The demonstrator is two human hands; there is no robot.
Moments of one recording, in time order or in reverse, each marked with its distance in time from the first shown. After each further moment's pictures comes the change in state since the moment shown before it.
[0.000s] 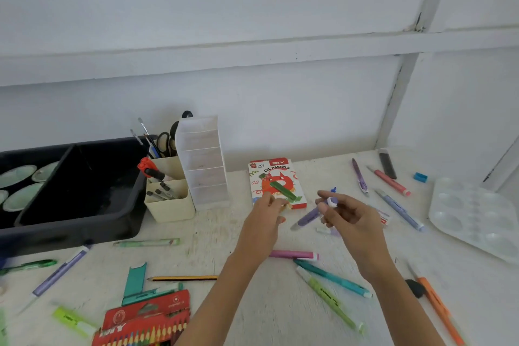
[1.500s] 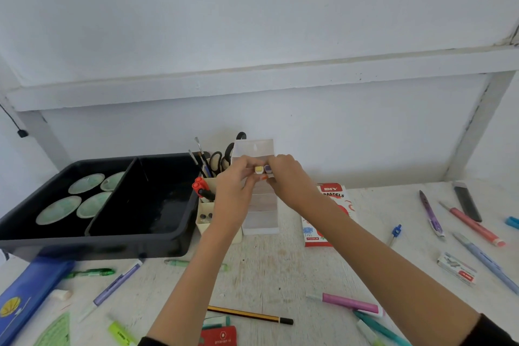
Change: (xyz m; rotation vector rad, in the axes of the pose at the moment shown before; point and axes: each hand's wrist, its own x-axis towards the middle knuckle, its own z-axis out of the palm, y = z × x) left_hand 0.036 -0.069 -0.139 -0.485 0.514 -0.052; right_hand 0.119 -0.063 0.195 -0.988 -0.477 -0.529
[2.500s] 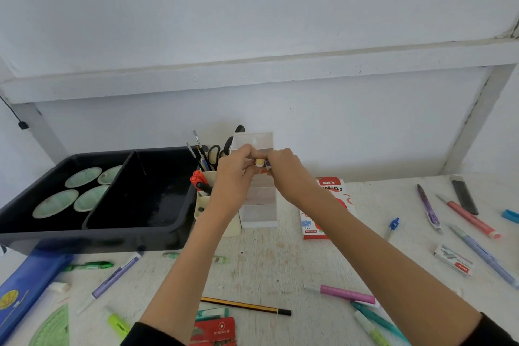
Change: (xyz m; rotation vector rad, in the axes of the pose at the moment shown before) left_hand 0.013 -0.002 -0.002 0.064 -0.103 0.019; right_hand -0.002 -0.004 -0.004 -0.043 -0.046 0.047
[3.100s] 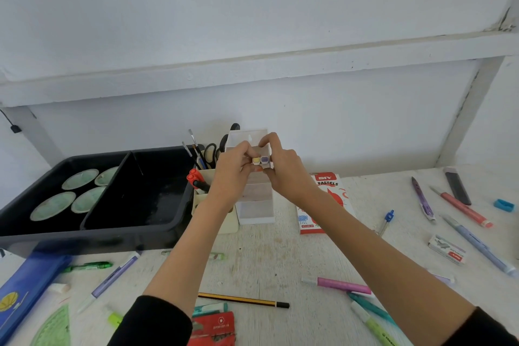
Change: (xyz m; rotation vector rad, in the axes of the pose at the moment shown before) left_hand 0.006 -0.009 0.003 0.049 -0.088 0.016; right_hand -0.011 0.012 0.011 0.351 0.180 -0.092
